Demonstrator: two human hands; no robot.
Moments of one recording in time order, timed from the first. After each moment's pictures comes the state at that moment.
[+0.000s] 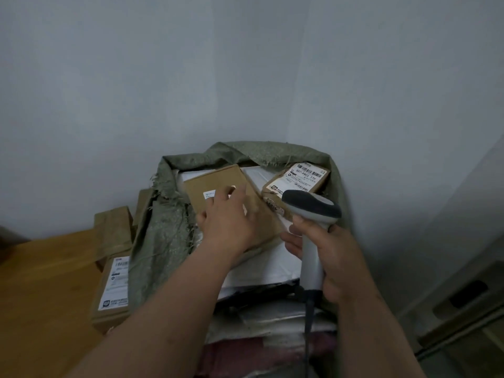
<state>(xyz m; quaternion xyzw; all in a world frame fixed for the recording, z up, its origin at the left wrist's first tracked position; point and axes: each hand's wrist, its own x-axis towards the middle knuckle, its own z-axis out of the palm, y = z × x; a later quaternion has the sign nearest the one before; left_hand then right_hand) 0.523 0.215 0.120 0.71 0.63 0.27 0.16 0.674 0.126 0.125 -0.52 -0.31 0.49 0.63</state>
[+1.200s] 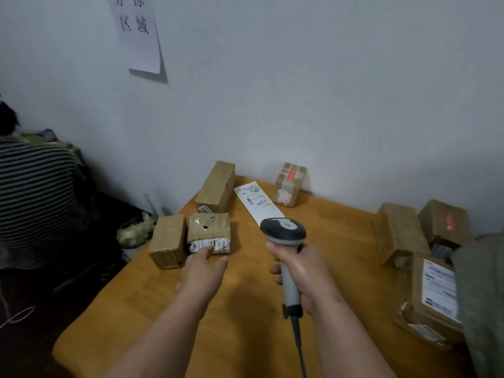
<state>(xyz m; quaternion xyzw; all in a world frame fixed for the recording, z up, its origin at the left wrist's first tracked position) -0.101 -0.029 -0.006 0.20 0.87 0.38 0.25 0.065 0.061 0.048 -0.45 -0.53 0.67 0.26</state>
